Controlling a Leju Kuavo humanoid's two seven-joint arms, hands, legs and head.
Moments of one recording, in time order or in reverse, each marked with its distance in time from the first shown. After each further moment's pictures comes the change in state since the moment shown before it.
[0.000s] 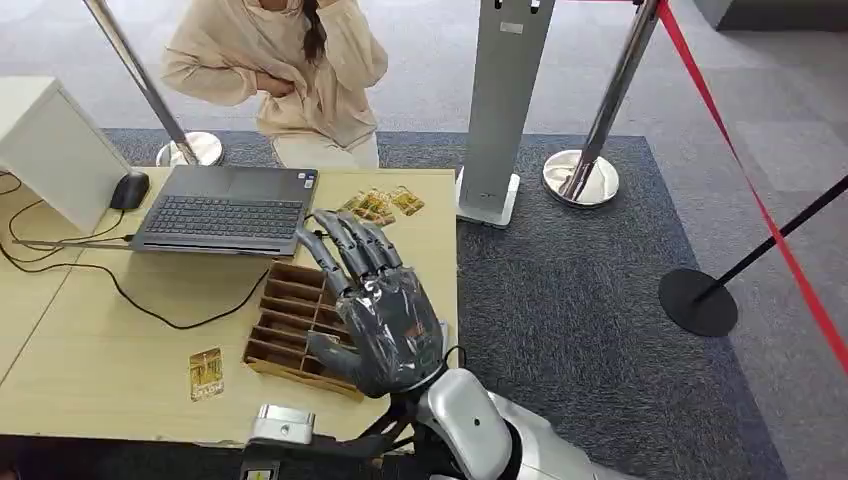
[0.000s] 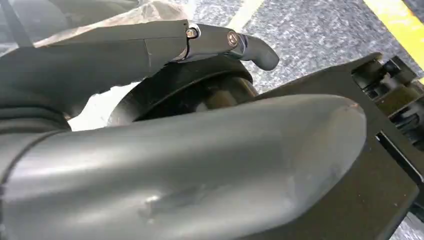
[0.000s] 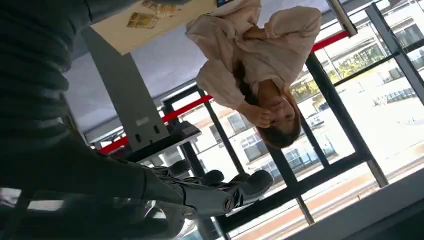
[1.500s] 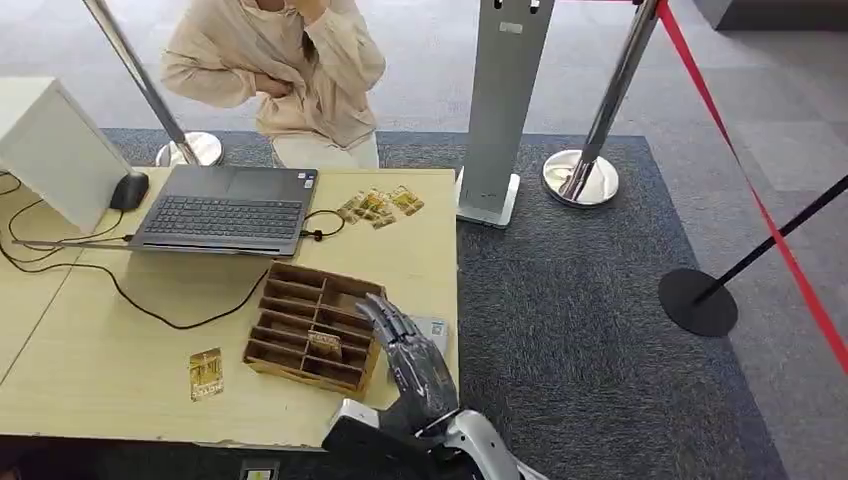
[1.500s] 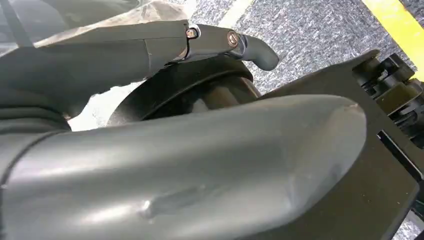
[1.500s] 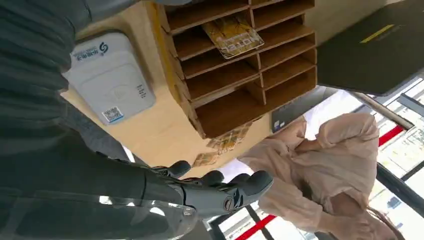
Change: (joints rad) left arm 0.007 0.017 0.003 -0.001 0.018 -0.014 -0.028; right arm 0.226 -0.047 -0.052 0.234 -0.457 -0.201 -0.214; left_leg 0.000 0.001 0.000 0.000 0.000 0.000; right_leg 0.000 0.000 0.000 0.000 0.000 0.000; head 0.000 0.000
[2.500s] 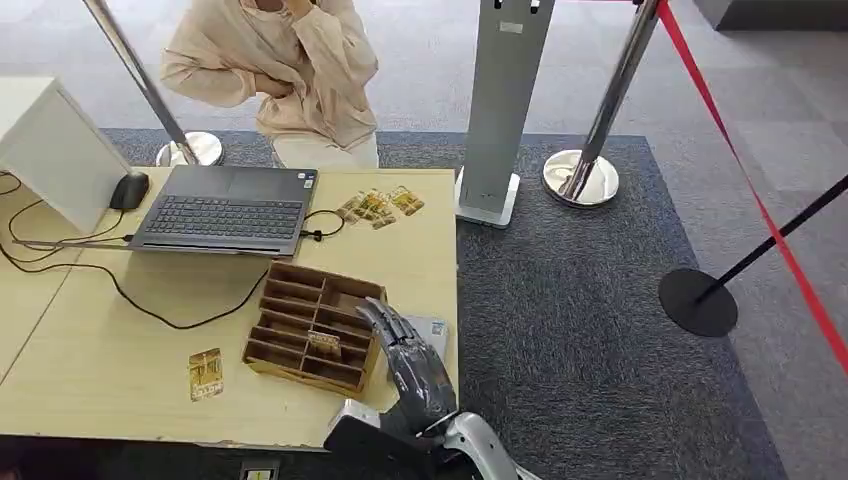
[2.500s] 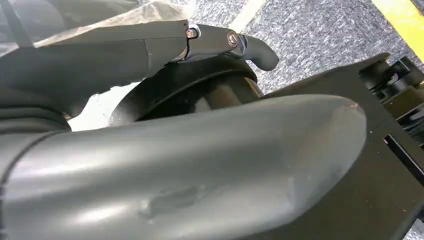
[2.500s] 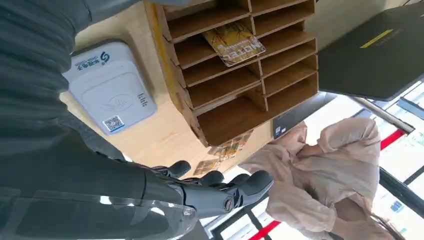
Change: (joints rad) left arm -0.003 -0.019 0.000 -0.001 -0.013 0.045 0.055; right arm 0.002 0.008 0.002 0.018 -0.031 -0.011 -0.025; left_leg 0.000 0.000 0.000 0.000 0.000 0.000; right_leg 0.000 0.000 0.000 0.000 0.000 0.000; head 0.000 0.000
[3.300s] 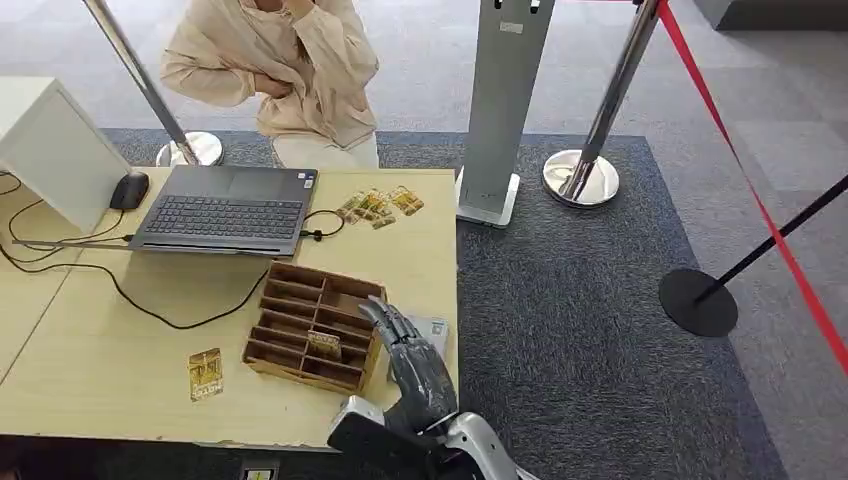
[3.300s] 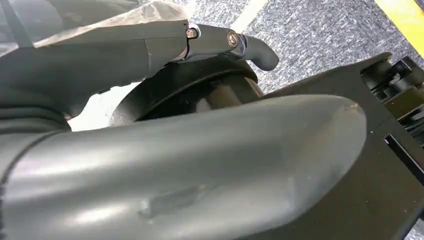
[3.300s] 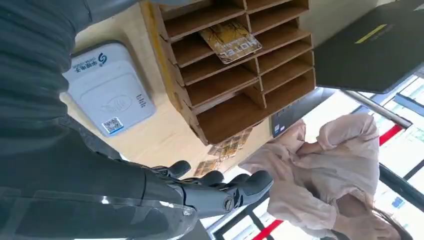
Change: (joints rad) left arm -0.003 -0.002 0.000 0.000 -0.003 -0.001 0.015; right arm 0.001 0.000 0.000 0.000 -0.026 -0.027 -0.012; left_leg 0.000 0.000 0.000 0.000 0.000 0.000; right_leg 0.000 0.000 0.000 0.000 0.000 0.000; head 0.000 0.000
